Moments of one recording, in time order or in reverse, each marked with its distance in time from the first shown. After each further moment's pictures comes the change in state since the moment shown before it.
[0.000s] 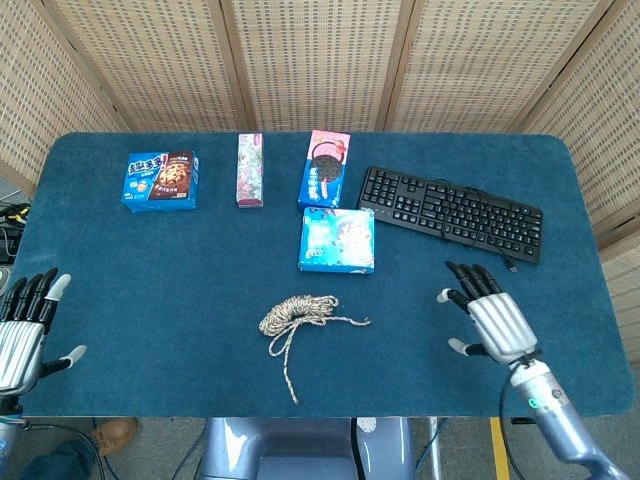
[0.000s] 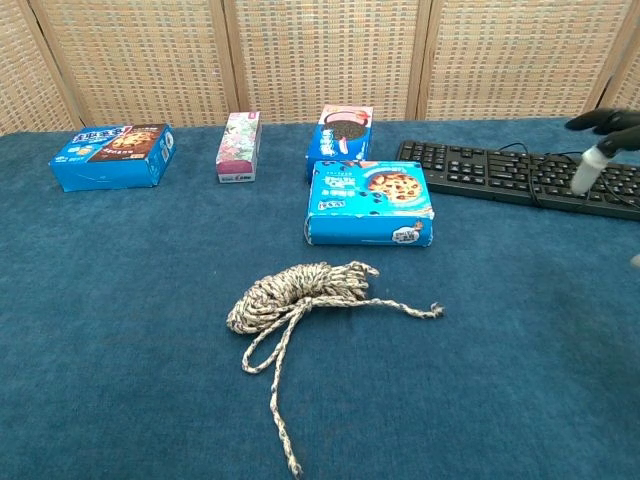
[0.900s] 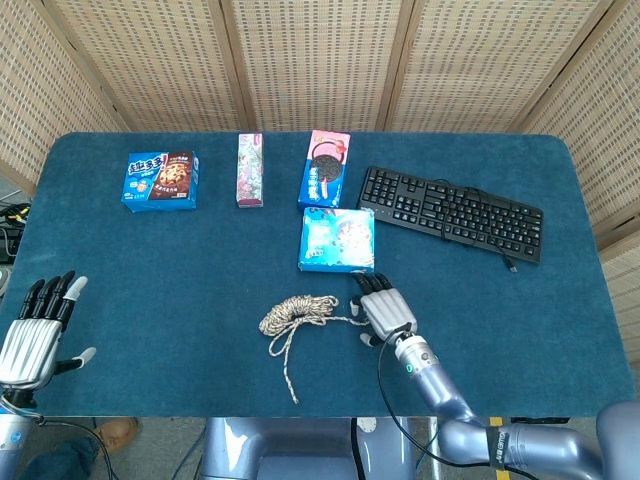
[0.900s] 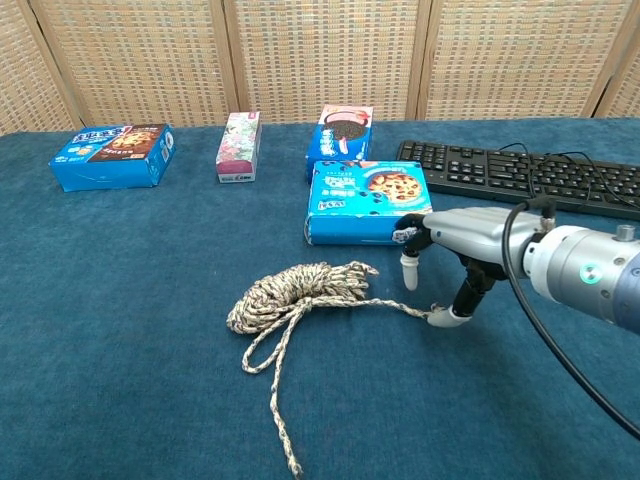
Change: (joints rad) left arm -0.028 -0.014 0.005 -0.015 -0.049 -0.089 0.063; right arm 0.335 -0.467 0.045 0.163 0.604 -0.129 -0.499
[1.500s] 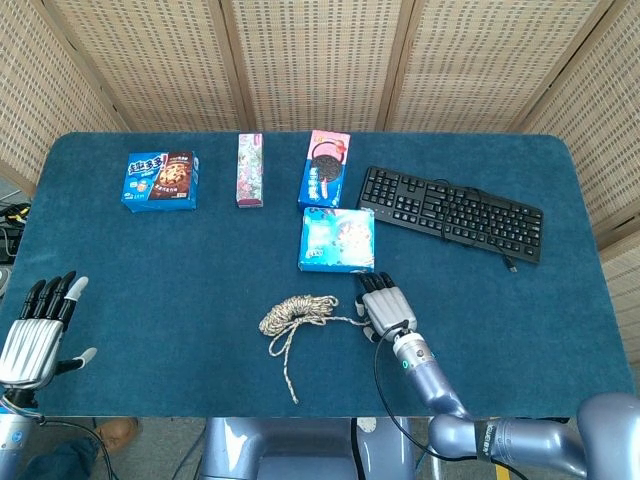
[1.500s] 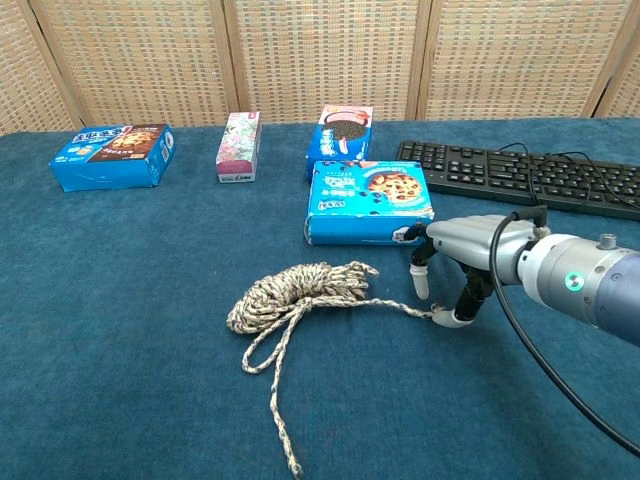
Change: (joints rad) left arm -0.001 0.000 0.003 -0.003 0.000 0.001 0.003; right arm 0.043 -0.038 -0.027 0.043 0.098 0.043 -0.059
